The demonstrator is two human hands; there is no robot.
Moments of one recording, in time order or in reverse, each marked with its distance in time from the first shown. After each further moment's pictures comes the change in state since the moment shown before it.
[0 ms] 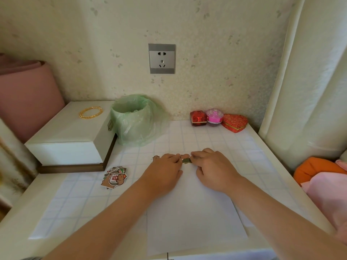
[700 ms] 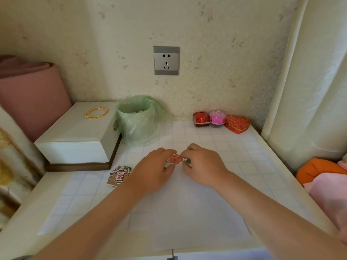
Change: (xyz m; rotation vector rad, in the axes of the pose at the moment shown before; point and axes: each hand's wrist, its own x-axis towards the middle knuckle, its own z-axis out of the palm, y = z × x) left_hand -0.036 -0.022 -0.020 -0.427 0.308 -0.118; right_hand 0.021 -0.048 -0.021 0.189 0.061 0.093
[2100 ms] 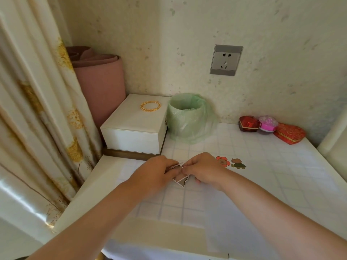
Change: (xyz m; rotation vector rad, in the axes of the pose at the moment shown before) left_hand -0.072 -0.072 -0.069 -0.059 -0.119 -0.270; right_hand 0.047 -0.120 0.028 0.761 -0.358 0.423
